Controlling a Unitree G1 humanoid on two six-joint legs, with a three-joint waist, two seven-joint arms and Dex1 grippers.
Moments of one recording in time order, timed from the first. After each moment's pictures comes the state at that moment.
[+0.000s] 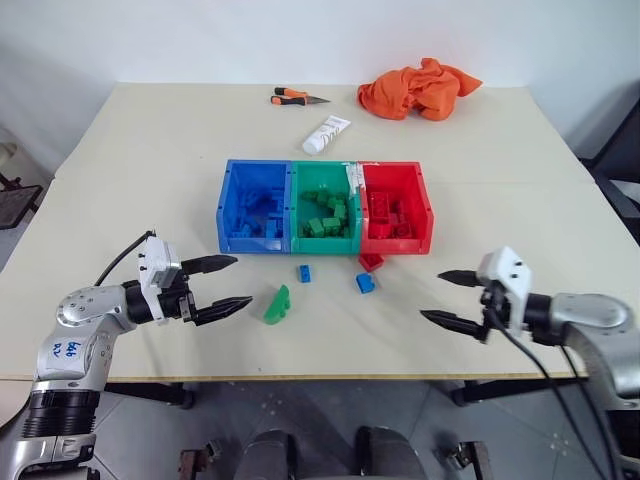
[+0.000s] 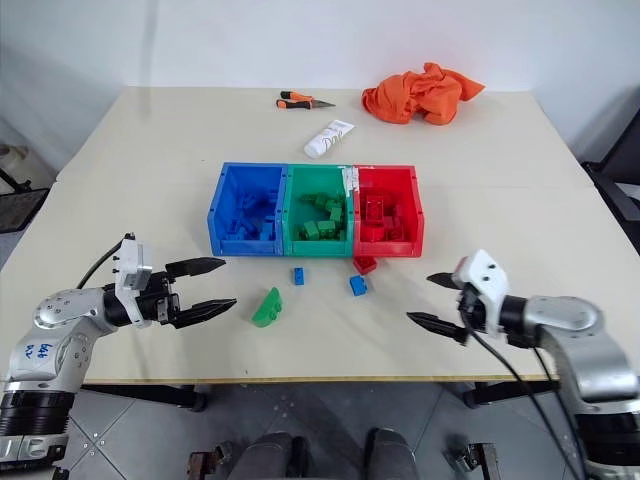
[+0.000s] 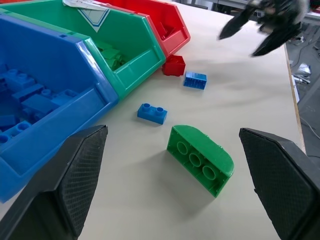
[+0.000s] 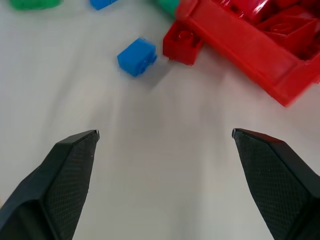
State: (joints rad) left arm -0.22 0.69 0.19 0.04 -0.52 0.23 -1.14; right arm -0.21 -0.66 -0.06 -0.20 0.34 0.50 0.91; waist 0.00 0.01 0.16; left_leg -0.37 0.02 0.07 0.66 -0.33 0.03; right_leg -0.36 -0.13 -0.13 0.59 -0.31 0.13
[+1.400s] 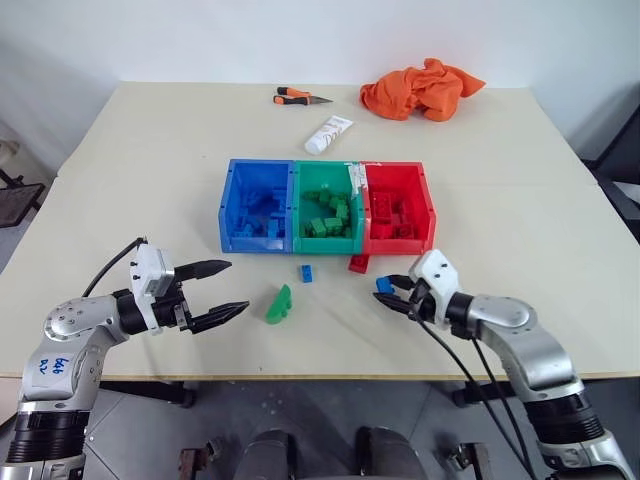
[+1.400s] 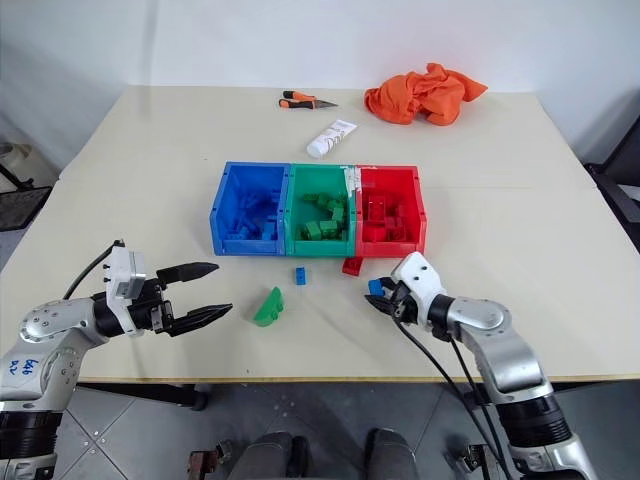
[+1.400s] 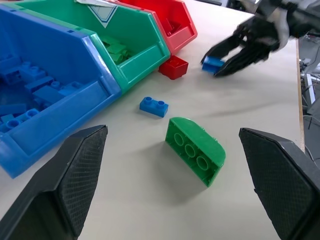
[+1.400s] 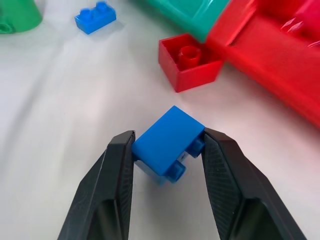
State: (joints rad) left arm -0.14 0.70 0.23 -0.08 -0.53 0.28 -1.07; right arm -0.27 -0.56 0.05 -0.21 0.28 0.52 0.80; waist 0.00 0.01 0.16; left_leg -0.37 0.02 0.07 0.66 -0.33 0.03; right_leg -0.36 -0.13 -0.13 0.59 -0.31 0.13
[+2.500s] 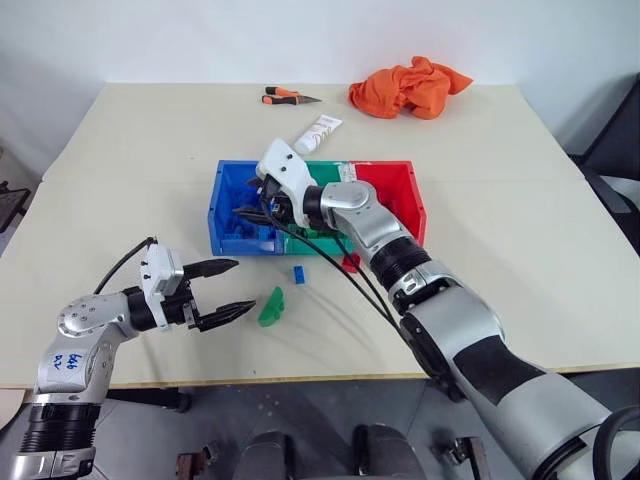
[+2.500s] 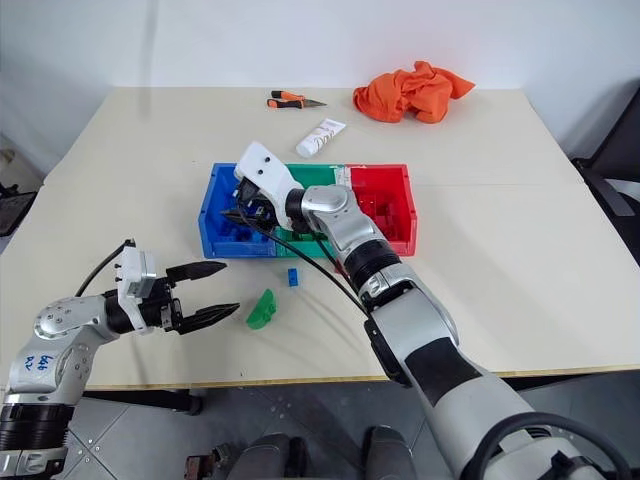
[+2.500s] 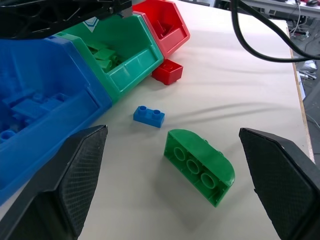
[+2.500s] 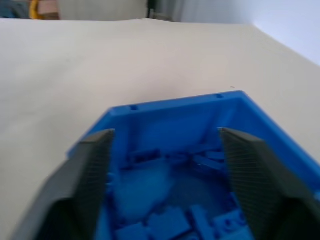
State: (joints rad) left arm -0.17 0.68 0.19 -0.03 -0.51 0.22 -1.08; right arm -1.32 0.03 0.19 1.12 0.04 -0.09 0.74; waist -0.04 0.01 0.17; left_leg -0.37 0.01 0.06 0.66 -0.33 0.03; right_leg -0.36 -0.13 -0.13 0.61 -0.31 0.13
